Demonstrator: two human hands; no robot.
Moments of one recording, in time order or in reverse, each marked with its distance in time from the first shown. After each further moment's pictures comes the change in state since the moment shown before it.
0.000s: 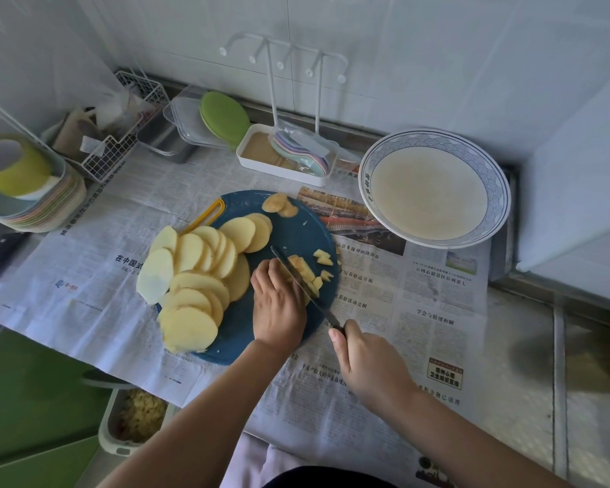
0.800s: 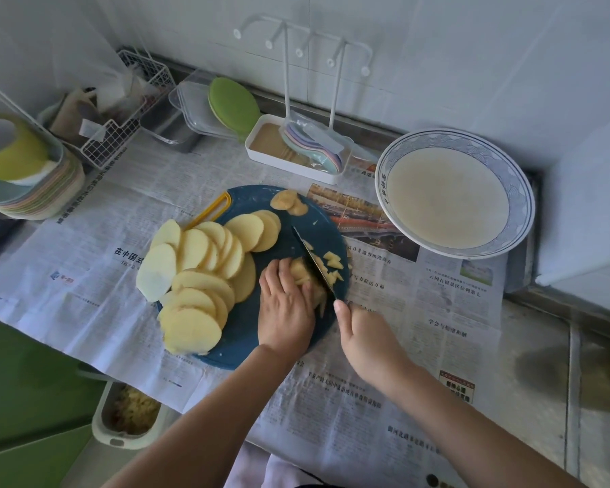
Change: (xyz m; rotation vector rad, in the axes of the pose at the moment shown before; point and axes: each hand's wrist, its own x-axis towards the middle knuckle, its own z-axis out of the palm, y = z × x) left_hand 0.004 -0.006 0.008 0.052 0.060 0.045; right_hand 0.048 -0.003 -0.002 0.186 -0.071 0.166
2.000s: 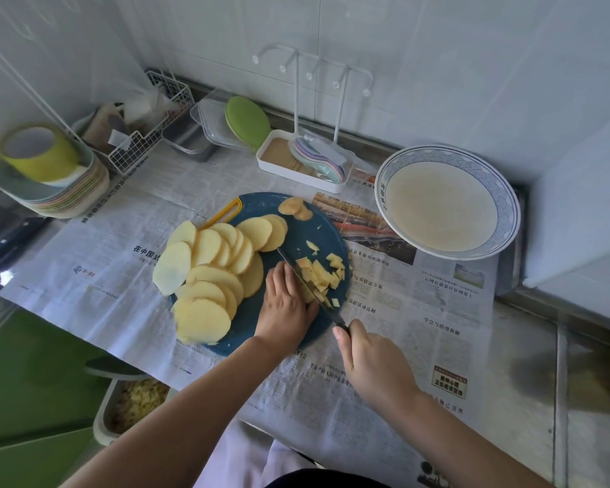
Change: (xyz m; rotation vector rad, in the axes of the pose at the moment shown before) left_hand -0.004 -0.003 -0.034 0.242 -0.364 0.125; right_hand -0.045 0.005 0.009 -0.302 0.137 -0.188
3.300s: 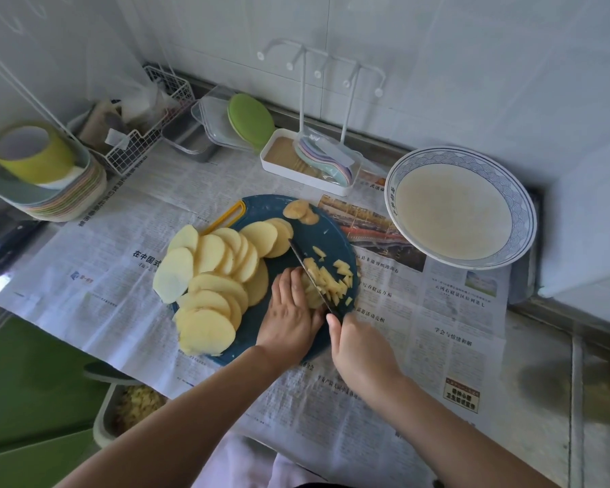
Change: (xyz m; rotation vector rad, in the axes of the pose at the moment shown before) left_hand 0.003 -0.005 -0.003 -0.101 -0.113 -0.013; right_hand 0.046 -0.020 0.013 -0.001 -0.072 0.204
